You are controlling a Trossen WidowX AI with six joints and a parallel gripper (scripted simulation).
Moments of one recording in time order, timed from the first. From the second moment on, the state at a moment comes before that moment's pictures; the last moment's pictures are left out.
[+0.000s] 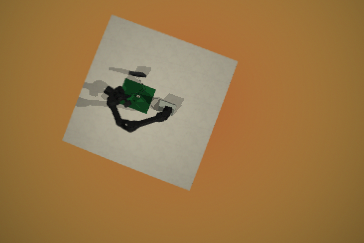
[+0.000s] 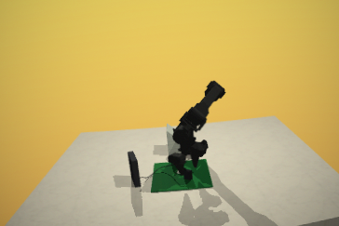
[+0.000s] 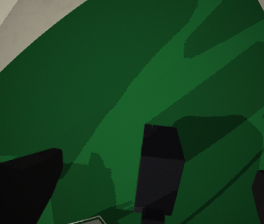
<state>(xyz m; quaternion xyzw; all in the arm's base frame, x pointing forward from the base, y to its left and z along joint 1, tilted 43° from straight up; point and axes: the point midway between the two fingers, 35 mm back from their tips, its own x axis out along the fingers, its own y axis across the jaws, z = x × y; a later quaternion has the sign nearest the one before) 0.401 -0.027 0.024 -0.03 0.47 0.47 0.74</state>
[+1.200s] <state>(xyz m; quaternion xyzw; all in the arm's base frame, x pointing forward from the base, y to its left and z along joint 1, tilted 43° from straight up) 0.402 -0.010 0.007 -0.03 0.47 0.47 0.74</state>
